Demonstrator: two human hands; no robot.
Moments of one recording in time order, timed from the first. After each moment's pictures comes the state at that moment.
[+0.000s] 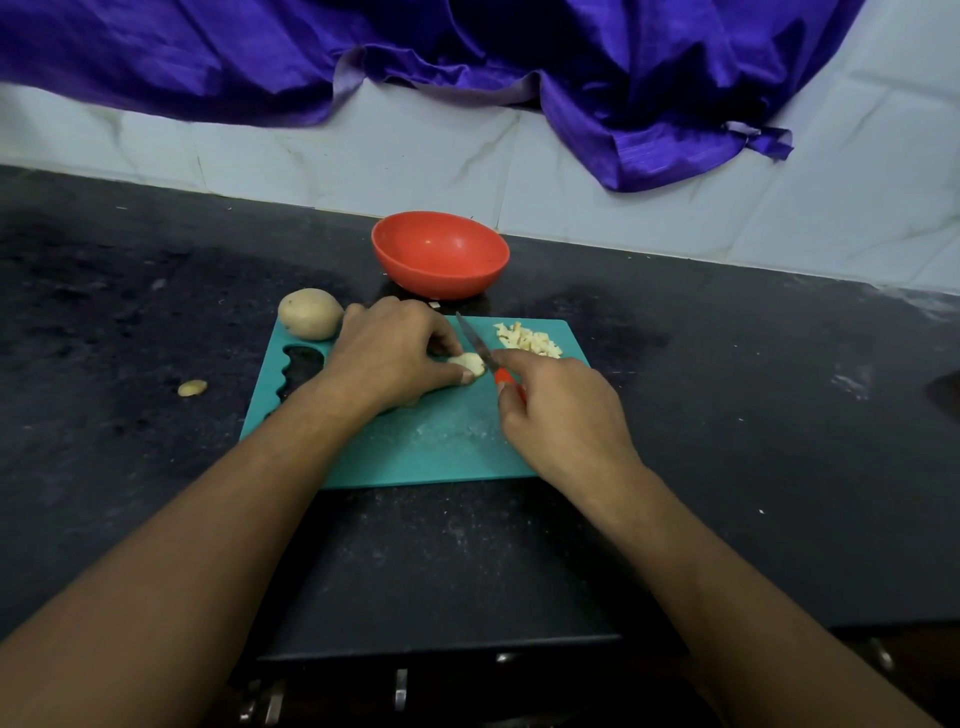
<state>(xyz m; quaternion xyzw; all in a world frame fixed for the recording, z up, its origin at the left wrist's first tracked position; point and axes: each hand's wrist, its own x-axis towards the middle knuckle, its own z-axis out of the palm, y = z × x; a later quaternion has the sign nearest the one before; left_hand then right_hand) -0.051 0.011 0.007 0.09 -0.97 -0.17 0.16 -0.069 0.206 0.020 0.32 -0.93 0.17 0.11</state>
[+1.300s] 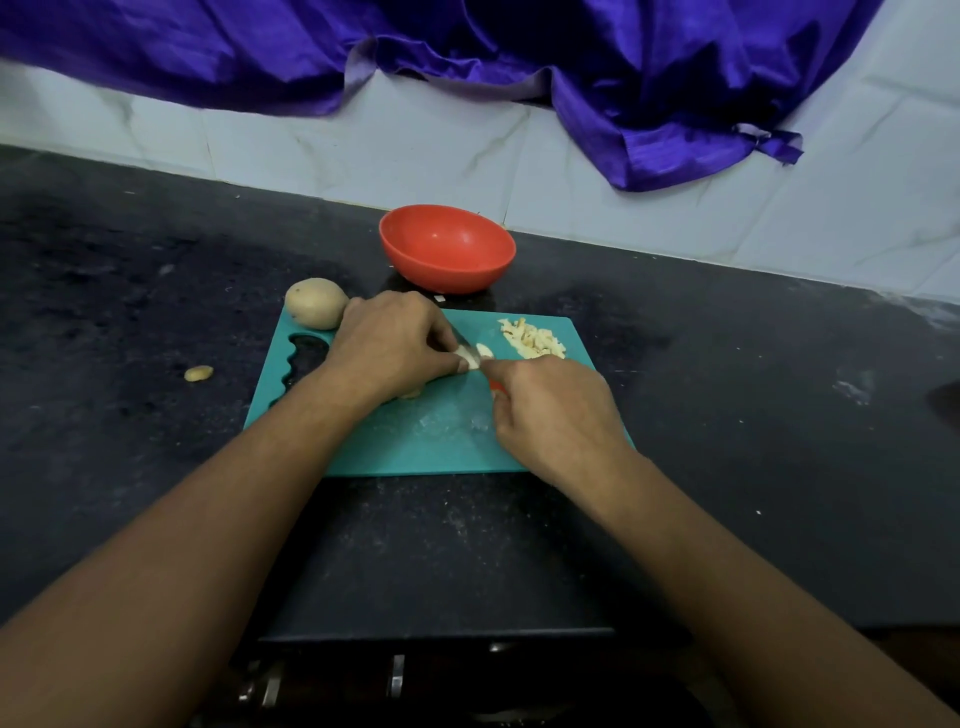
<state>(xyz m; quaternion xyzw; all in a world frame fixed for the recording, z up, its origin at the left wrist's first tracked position) -0.048 0.012 0.011 0.11 -0.96 -0.19 0.14 -0.070 0.200 0.024 0.39 -0.91 0.03 0.11</state>
